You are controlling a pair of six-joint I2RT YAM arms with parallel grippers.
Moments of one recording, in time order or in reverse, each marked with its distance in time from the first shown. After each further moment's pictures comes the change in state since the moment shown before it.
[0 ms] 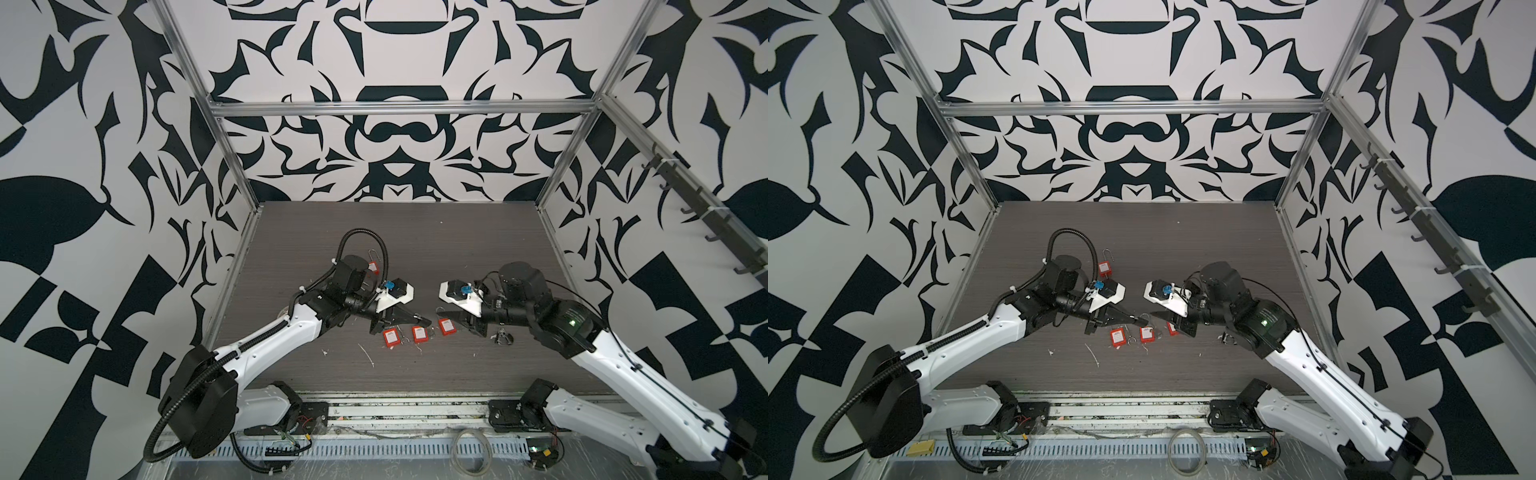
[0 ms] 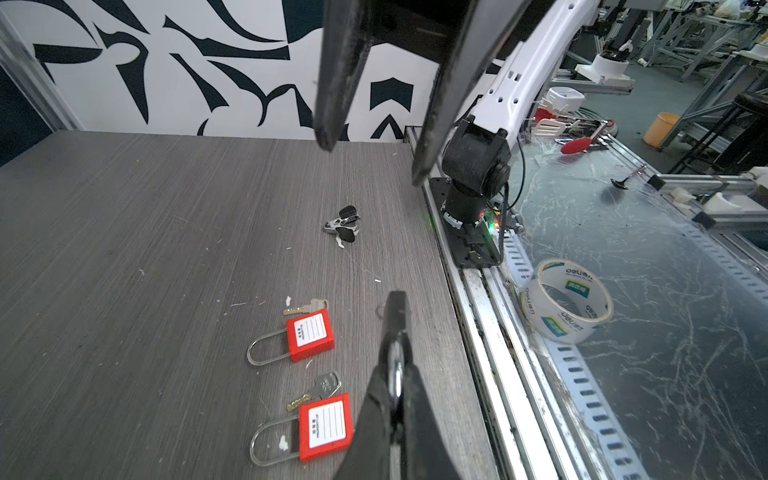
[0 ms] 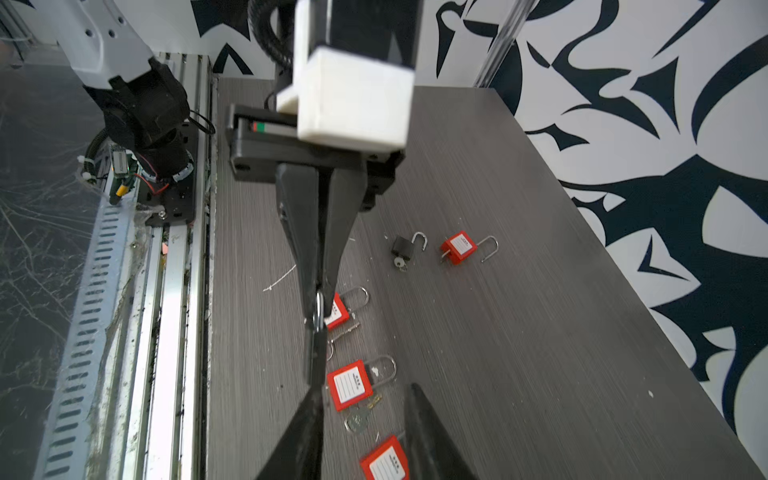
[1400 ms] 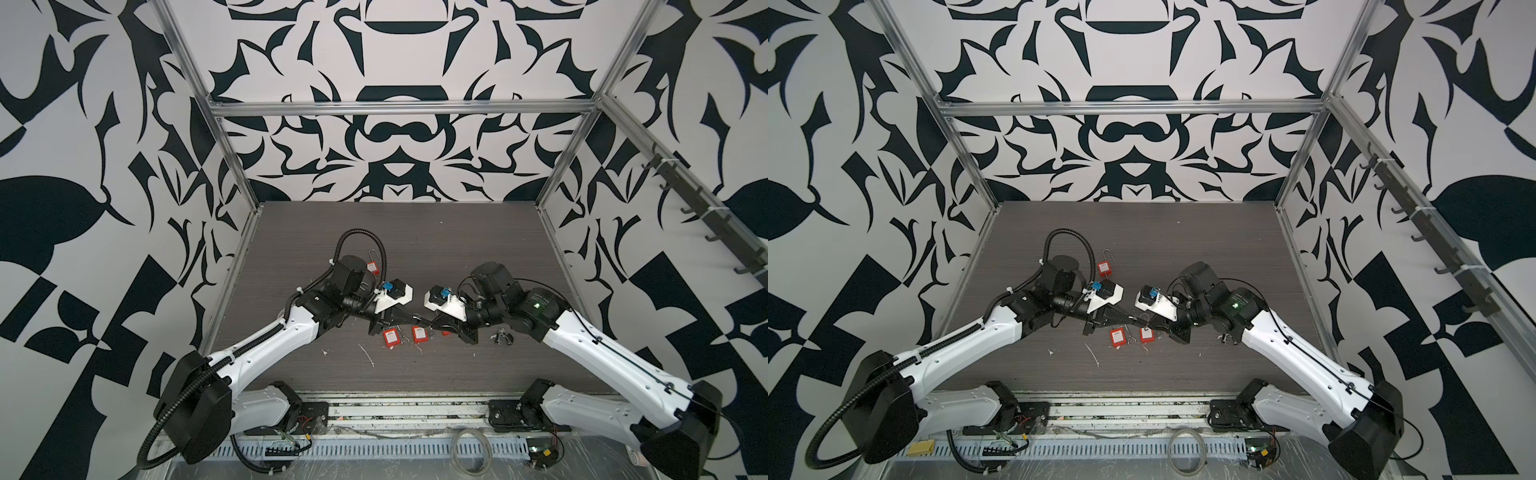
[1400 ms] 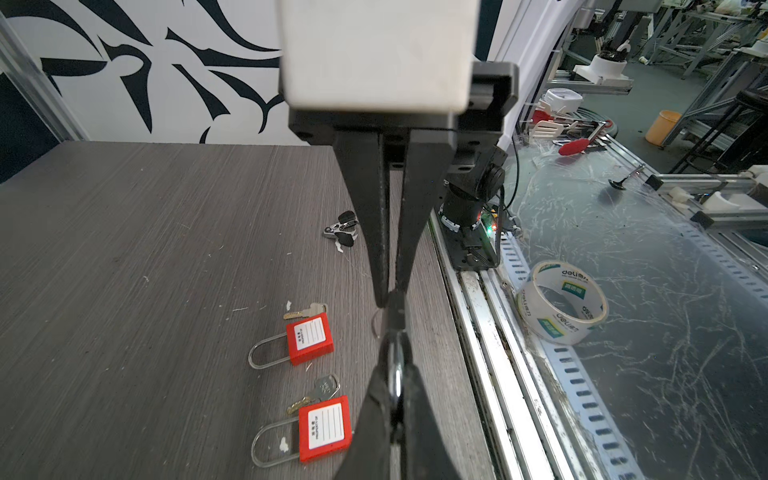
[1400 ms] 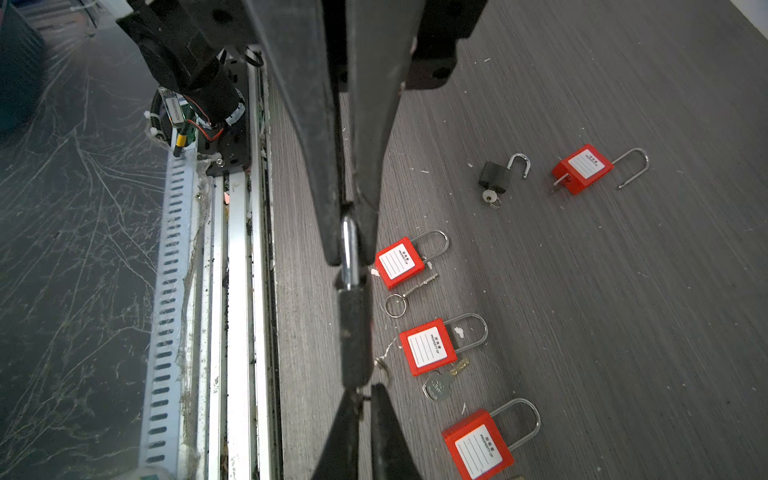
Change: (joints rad) left arm -0.011 -0.023 0.000 -0.008 -0.009 -0.001; right arm -0.003 0.182 -0.031 -0.064 -0.130 0.021
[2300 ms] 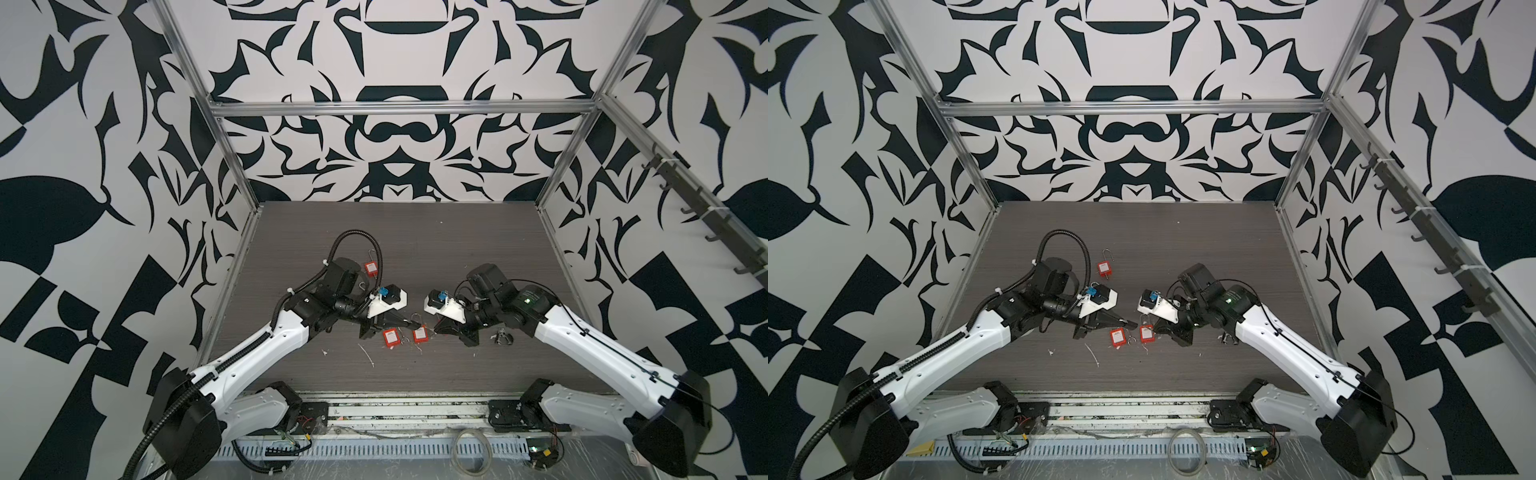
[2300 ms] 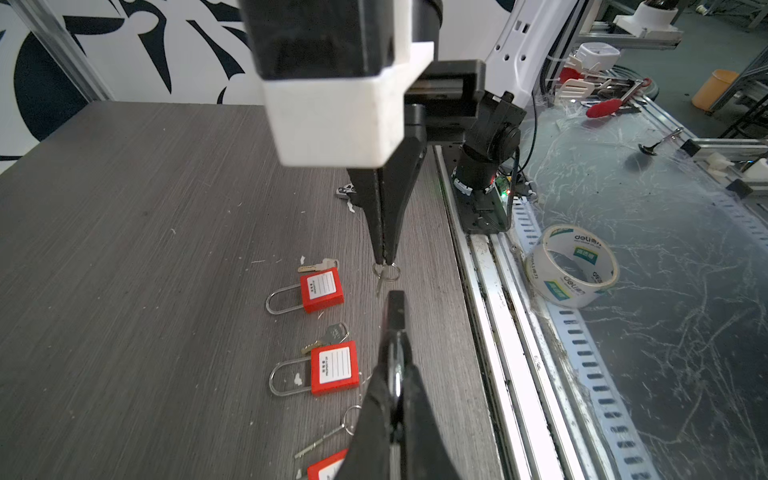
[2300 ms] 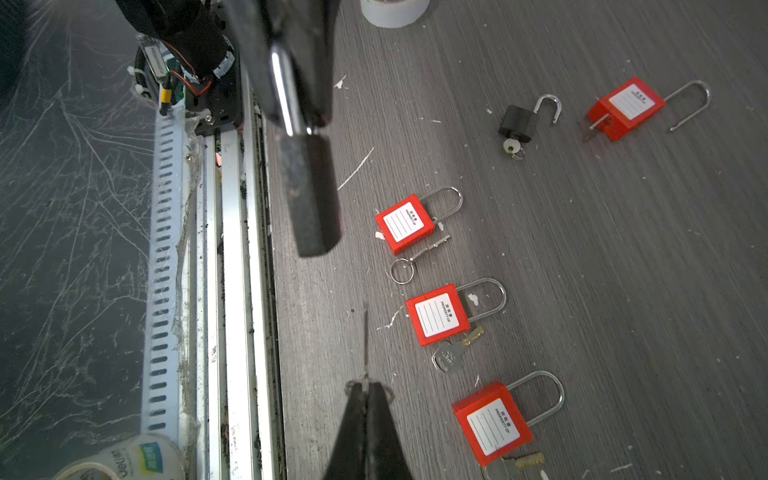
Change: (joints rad) left arm 0.030 -0.084 0.034 -0.264 -0.111 0.124; right arm -0.034 0.061 -0.031 -0.043 0.004 -0.053
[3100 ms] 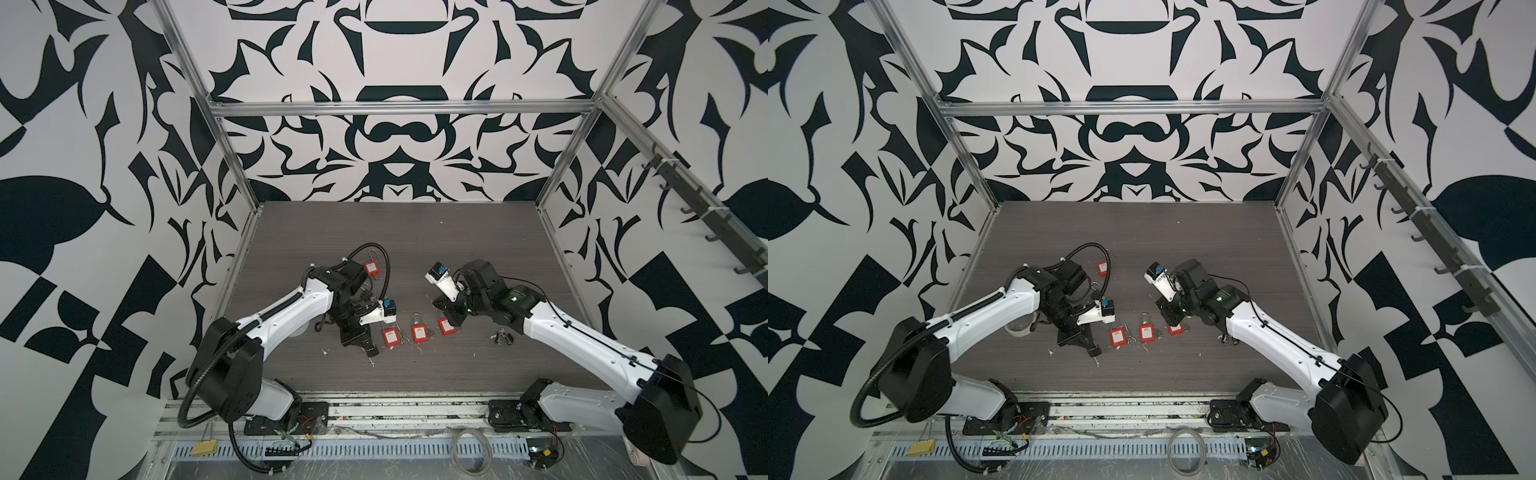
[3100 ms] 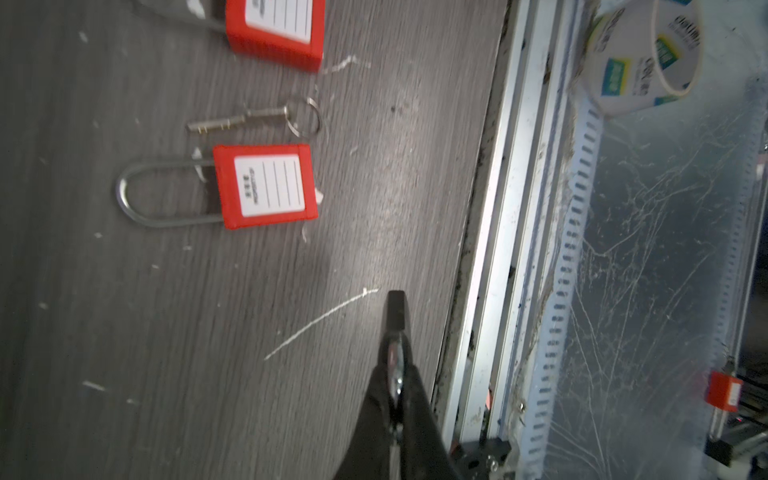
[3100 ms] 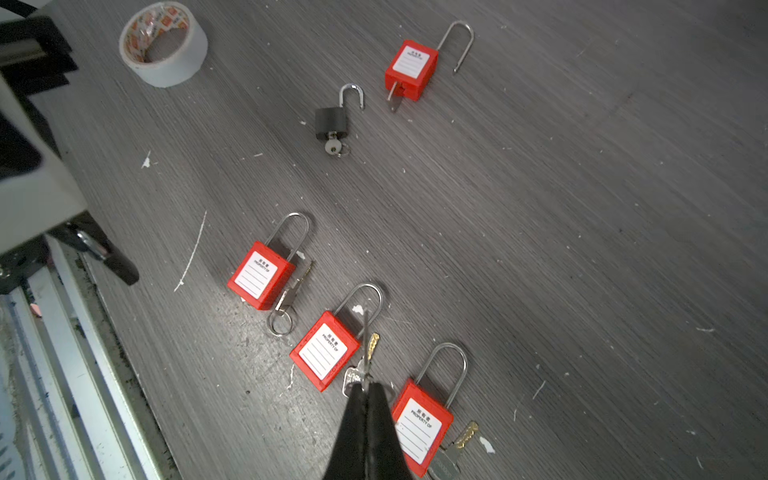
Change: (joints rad) left arm 0.081 0.341 0.173 -0.719 -0.342 0.190; right arm -0.008 0.065 -0.081 0.310 0.317 0.425
